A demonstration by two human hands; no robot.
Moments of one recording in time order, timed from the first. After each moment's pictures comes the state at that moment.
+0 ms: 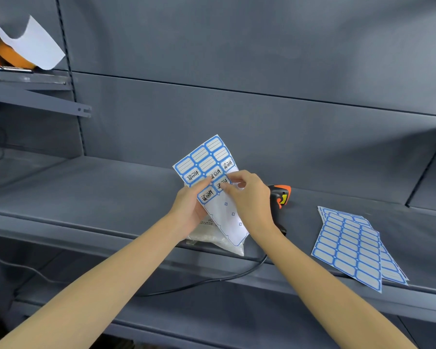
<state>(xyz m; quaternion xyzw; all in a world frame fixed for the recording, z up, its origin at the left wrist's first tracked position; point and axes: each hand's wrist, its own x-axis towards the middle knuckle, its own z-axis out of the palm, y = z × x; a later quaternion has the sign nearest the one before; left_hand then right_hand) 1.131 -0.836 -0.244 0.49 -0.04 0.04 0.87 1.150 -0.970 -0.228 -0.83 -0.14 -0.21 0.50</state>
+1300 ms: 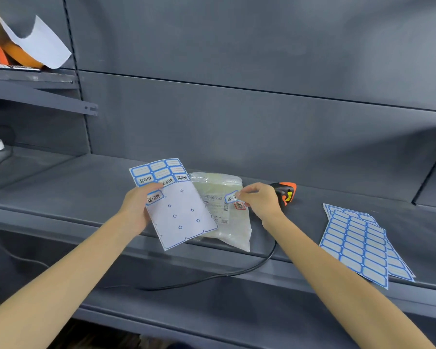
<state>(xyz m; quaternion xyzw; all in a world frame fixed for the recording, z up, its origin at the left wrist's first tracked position) 1.104 -0.744 -0.249 0.52 0.15 0.13 0.83 1.179 -0.986 -0.245 -0.82 -0.03 -0.06 0.57</state>
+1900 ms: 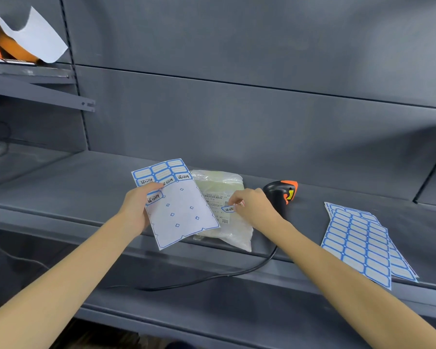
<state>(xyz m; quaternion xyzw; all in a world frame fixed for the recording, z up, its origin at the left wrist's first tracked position) 1.103 -0.746 -0.251 0.52 0.17 0.10 0.83 1.184 -0.983 -0.262 -0.95 -0.21 -0.11 0.19</state>
